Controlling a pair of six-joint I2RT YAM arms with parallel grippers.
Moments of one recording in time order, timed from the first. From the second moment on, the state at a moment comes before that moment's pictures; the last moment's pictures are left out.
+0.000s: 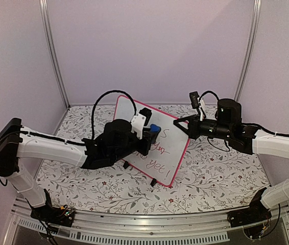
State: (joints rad) left arm -1.08 1.63 0.95 0.41 -0.38 -0.14; right arm 0.72 1.28 0.82 0.23 -0.33 0.33
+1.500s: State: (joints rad) left arm -1.13 1.64 0.98 0.31 -0.48 -0.10; right arm 0.72 1.28 0.82 0.22 -0.33 0.33
